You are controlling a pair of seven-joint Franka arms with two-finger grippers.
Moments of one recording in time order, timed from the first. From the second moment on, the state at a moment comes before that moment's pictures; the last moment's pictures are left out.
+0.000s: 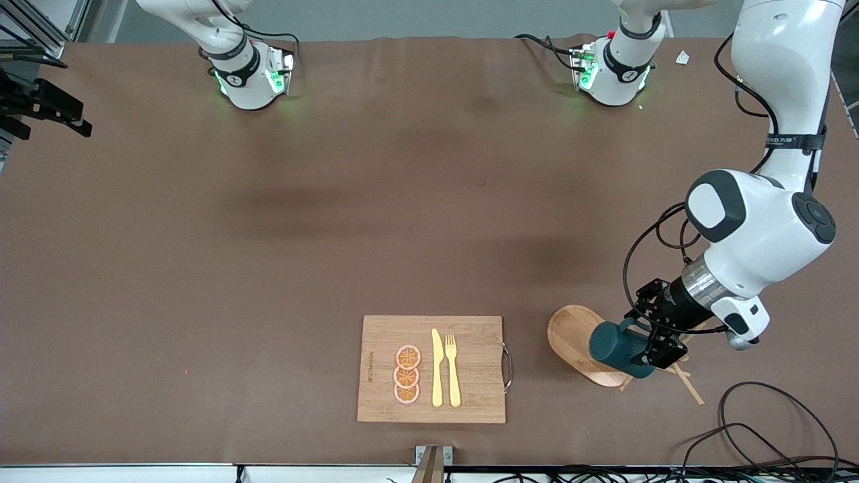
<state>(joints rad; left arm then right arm) 0.02 0.49 -0.22 -1.61 -0.30 2.47 -1.28 0.02 -0.13 -0.07 -1.59 0.01 1.41 -0.08</state>
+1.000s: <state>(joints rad) 0.02 0.52 -0.22 -1.60 -0.30 2.47 -1.28 0.01 -0.13 -0.07 -1.60 0.01 1.40 -0.08</state>
